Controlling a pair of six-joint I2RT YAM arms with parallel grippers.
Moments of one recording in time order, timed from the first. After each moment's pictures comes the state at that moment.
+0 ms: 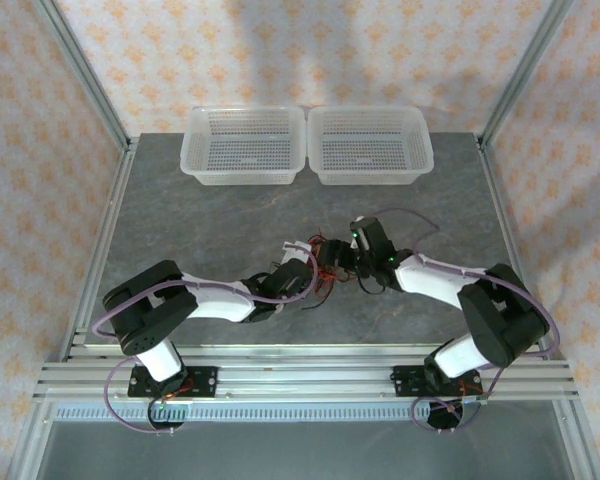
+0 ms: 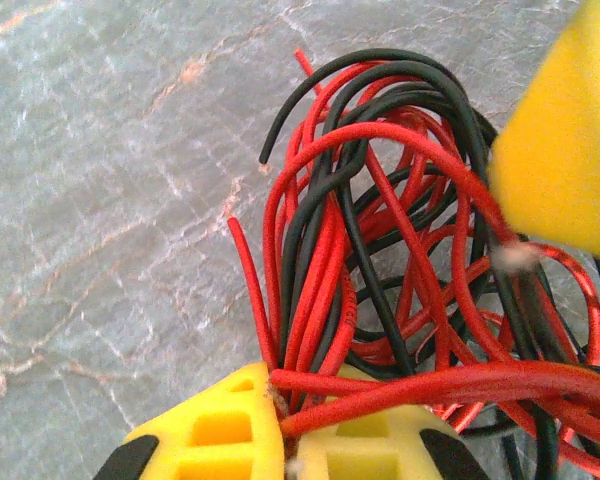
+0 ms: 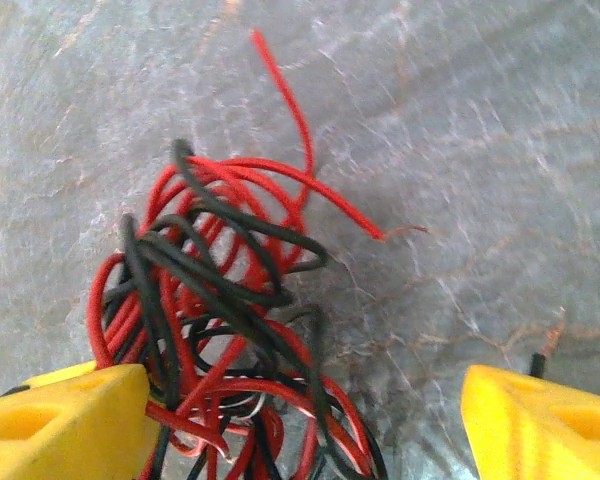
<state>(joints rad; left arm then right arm) -0.92 1.67 0.67 0.29 -0.48 -0.36 0.57 1.47 0.69 -0.02 -0.19 0.76</state>
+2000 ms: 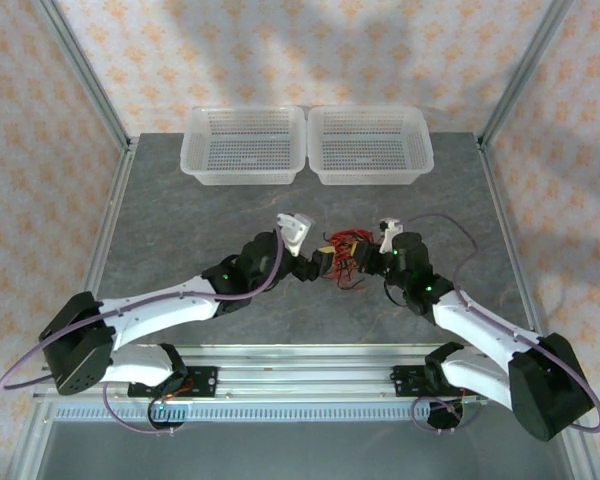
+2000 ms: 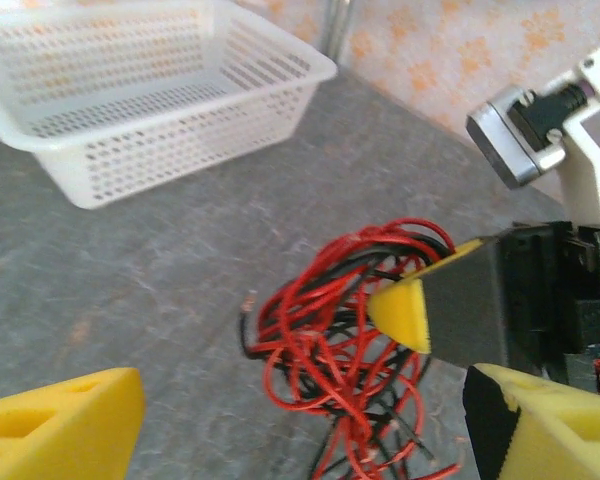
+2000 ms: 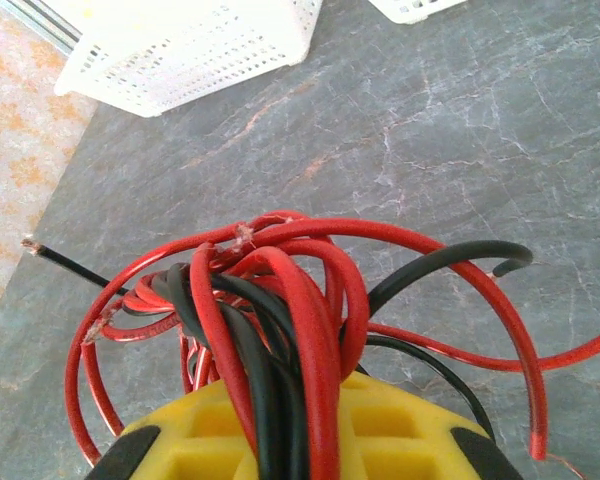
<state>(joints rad) -0.88 1.31 0.77 0.20 -0.15 -0.25 0.48 1.04 0.42 0.15 -0.16 0.59</state>
